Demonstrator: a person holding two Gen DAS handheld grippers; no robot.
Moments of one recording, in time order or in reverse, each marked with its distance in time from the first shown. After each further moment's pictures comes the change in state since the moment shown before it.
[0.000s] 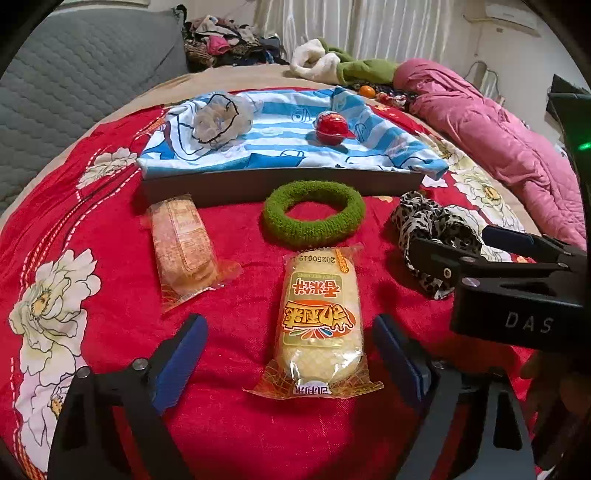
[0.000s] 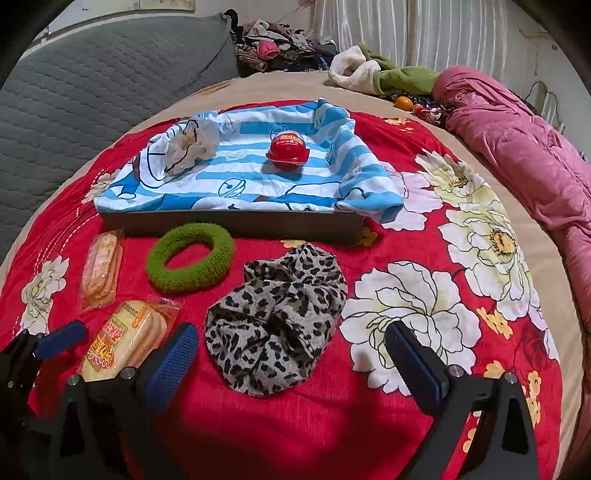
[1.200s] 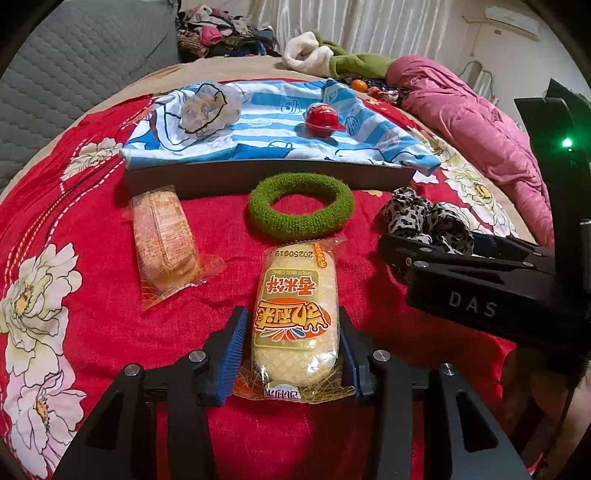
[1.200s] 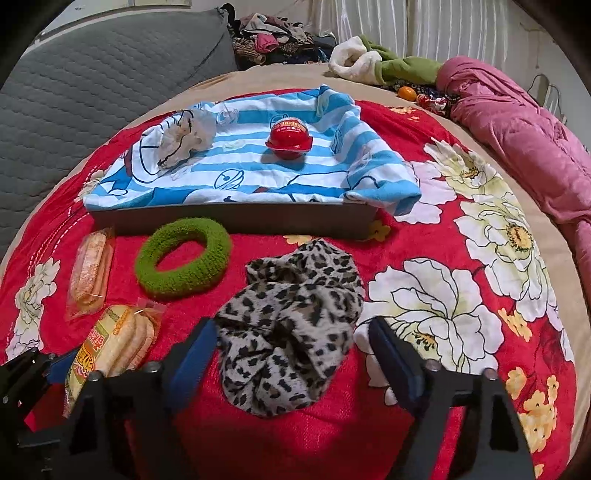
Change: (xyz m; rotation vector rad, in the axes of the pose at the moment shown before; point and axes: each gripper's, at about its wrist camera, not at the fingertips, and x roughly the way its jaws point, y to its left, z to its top) left arm 0.006 -0.003 0.003 -0.014 0.036 -0.060; right arm 0.023 0.000 0.002 0.017 0.032 0.018
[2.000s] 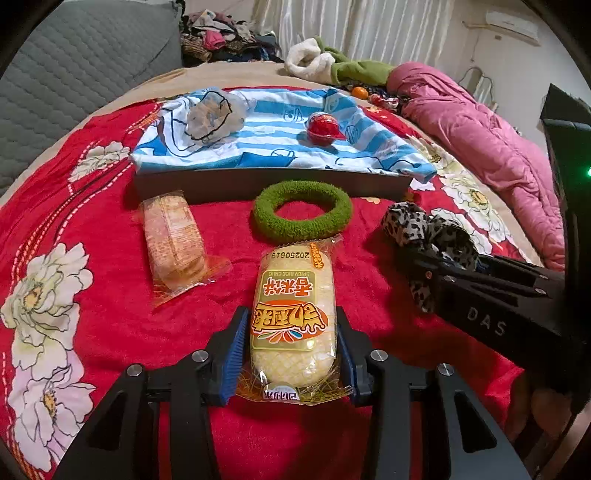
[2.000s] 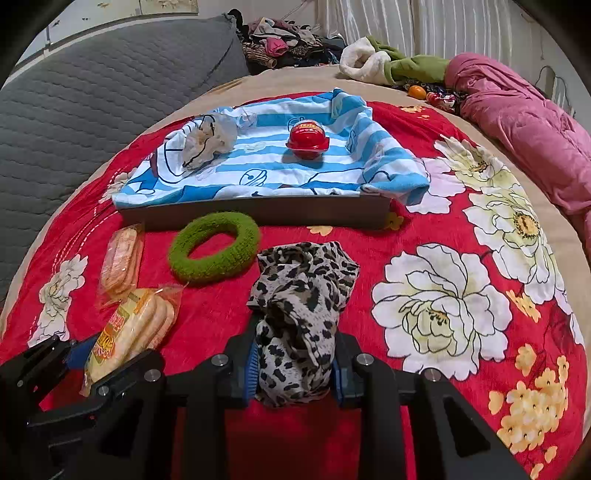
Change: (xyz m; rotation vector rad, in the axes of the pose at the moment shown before) left arm -0.011 0.001 -0.002 -0.009 -0.030 0.007; right arm -0.020 0.006 -0.013 0.011 -0.015 0.076
